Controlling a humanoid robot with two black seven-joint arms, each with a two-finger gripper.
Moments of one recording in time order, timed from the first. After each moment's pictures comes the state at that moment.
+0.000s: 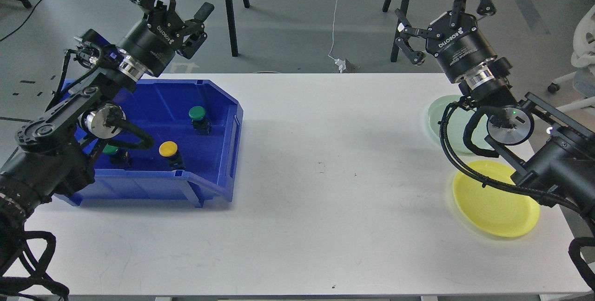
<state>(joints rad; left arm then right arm) -0.80 0.36 -0.80 -0.77 0.51 -0.49 -0.49 0.80 -0.38 0.68 0.93 0.13 0.49 0.37</state>
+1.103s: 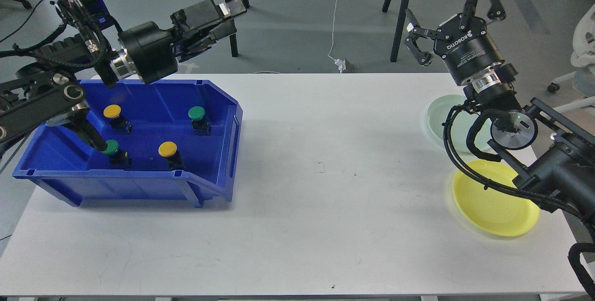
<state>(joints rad) -1.14 0.76 -0.14 -1.24 0.89 -0.19 -0.49 0.76 -0.38 0.73 0.93 0.13 0.49 0.37</state>
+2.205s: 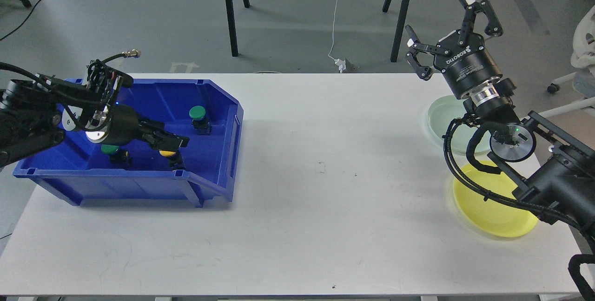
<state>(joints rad) -1.30 0.67 0.49 -0.94 1.33 -0.28 -0.49 0.71 -0.38 0.73 0.93 0.13 0.49 0.38</state>
